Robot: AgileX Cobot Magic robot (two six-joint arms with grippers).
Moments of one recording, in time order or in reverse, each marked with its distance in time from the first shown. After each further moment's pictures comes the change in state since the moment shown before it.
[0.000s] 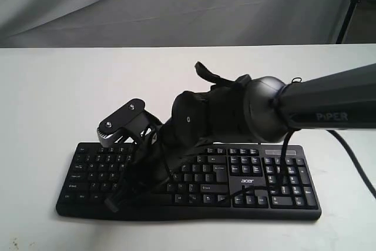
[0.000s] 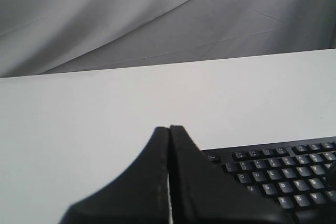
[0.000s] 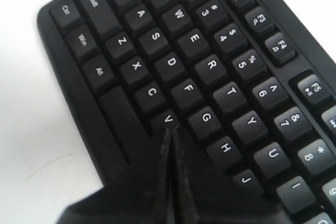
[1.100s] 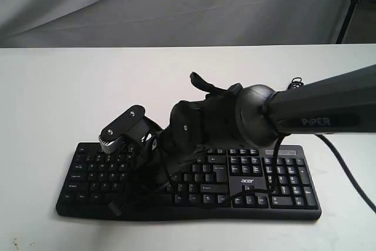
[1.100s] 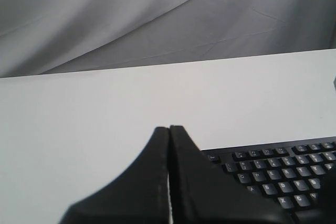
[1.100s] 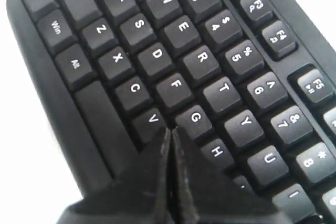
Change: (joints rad) left arm 0.000 0.000 0.000 0.000 0.000 0.000; right arm 0.000 0.041 0.000 -0.030 -0.037 0.002
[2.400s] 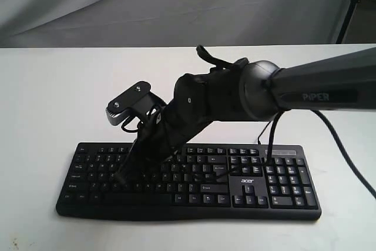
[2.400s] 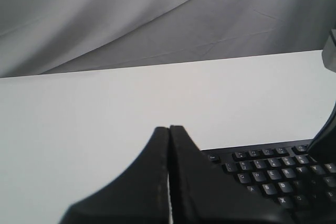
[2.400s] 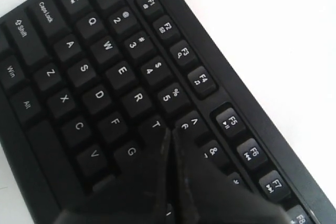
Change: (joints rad) left arm 0.000 0.000 0.000 0.000 0.000 0.000; right arm -0.066 0.015 -0.104 -0.080 0.065 0.044
